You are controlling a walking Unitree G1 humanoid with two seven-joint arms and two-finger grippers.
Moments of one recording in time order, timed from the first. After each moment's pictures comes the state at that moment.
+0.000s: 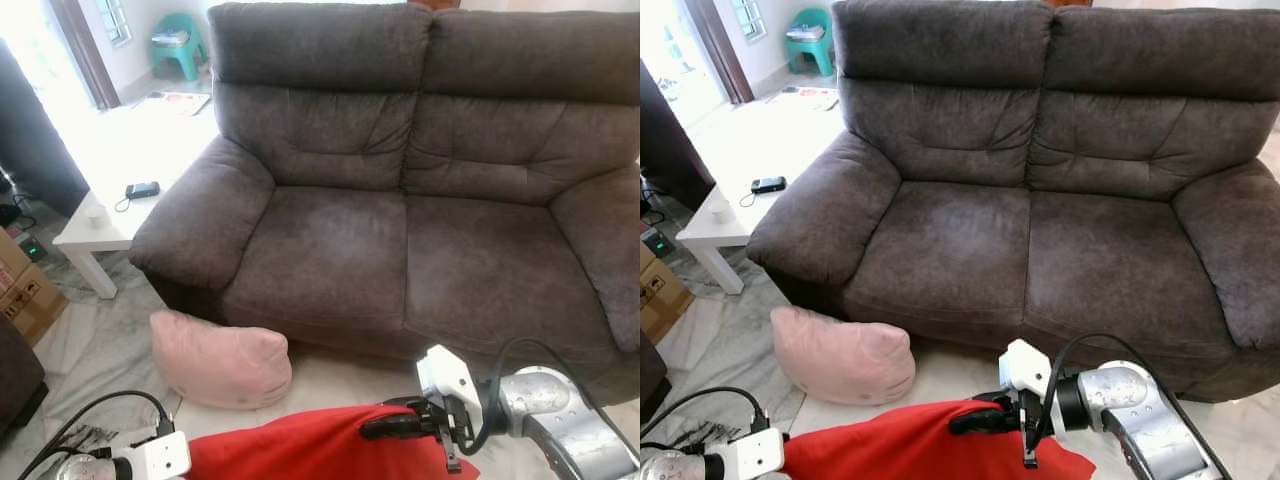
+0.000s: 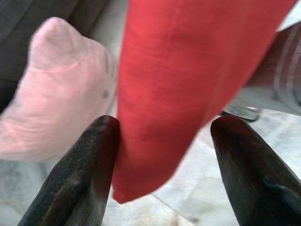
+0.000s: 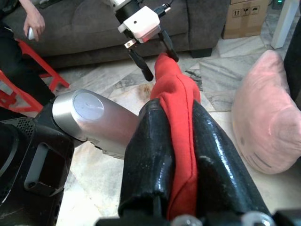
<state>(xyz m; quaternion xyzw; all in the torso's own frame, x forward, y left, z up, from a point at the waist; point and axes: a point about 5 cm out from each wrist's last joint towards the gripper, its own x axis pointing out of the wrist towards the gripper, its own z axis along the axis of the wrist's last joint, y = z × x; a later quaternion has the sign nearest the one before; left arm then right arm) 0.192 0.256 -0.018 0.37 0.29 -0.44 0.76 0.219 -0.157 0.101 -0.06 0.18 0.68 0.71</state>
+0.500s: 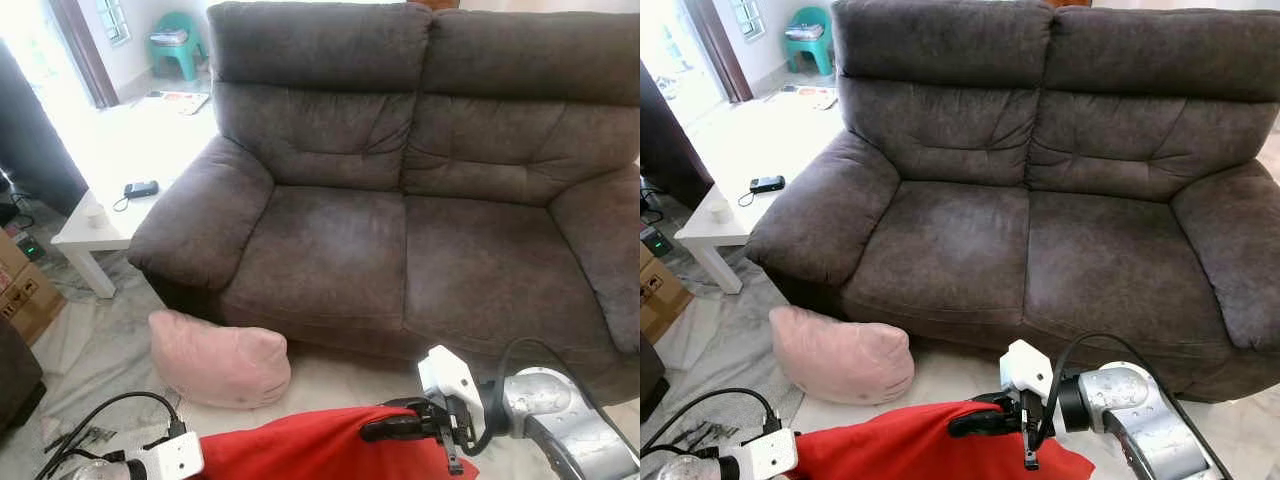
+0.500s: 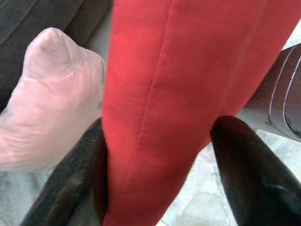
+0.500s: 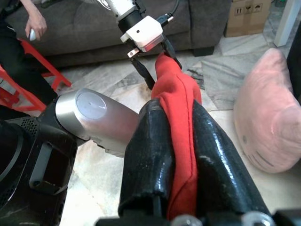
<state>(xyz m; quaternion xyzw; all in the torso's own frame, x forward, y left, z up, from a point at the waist) 0.189 0.242 -0.028 0.35 0.28 -0.44 0.78 0.218 -0.159 0.101 -0.06 0.18 0.68 0.71</state>
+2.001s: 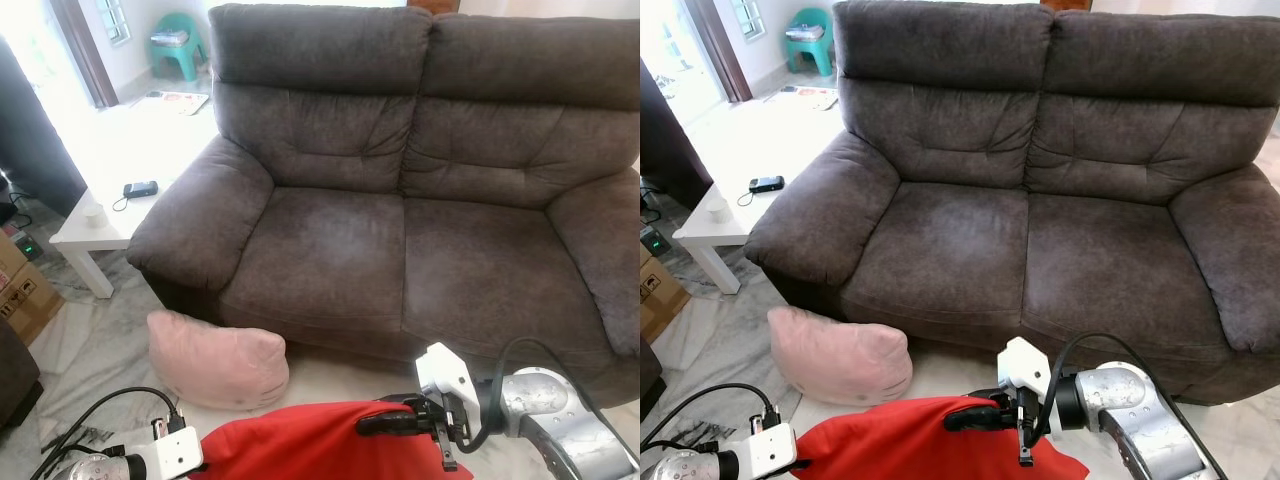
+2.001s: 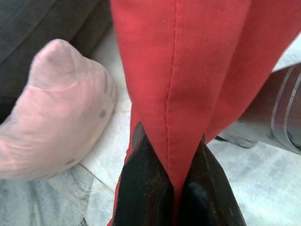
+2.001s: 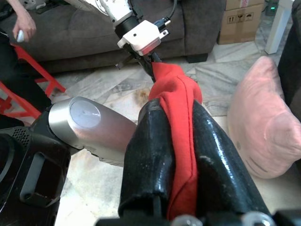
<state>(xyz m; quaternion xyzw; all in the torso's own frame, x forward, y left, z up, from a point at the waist) 0.197 0.243 -0.020 0.33 0.26 -0.44 0.79 0.219 -0.152 0.101 -0.05 0.16 0.68 0.72</state>
